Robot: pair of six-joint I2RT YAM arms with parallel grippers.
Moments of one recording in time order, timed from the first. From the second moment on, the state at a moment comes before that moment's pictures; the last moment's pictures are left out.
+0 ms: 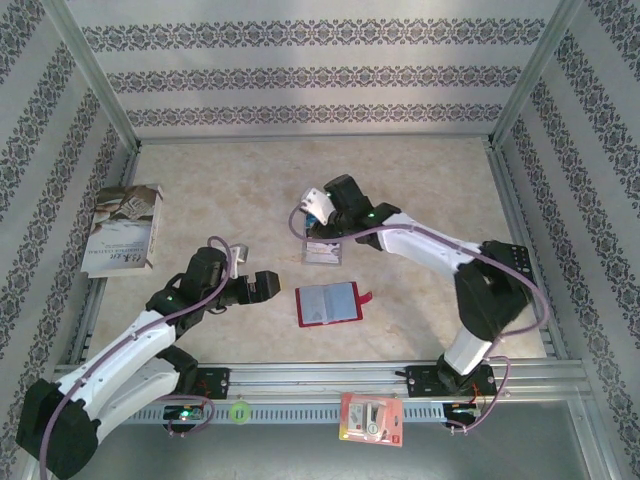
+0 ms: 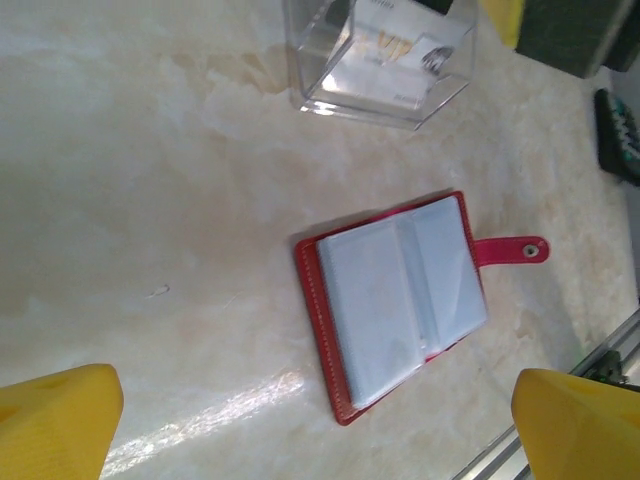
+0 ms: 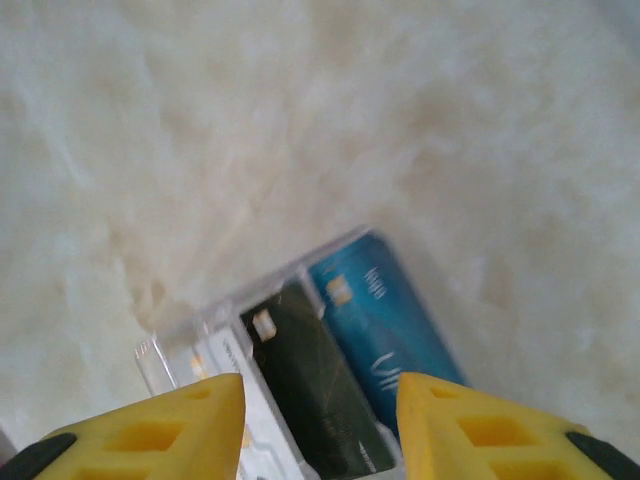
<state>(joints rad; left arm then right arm) -0.46 0.80 0.45 -0.34 0.33 -0.68 0.66 1.64 1.20 -0.31 -0.07 -0.31</state>
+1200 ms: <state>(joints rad) -0.46 0.61 0.26 -0.28 0.27 -0.79 1.17 1.72 0.92 -0.34 0.24 0.34</state>
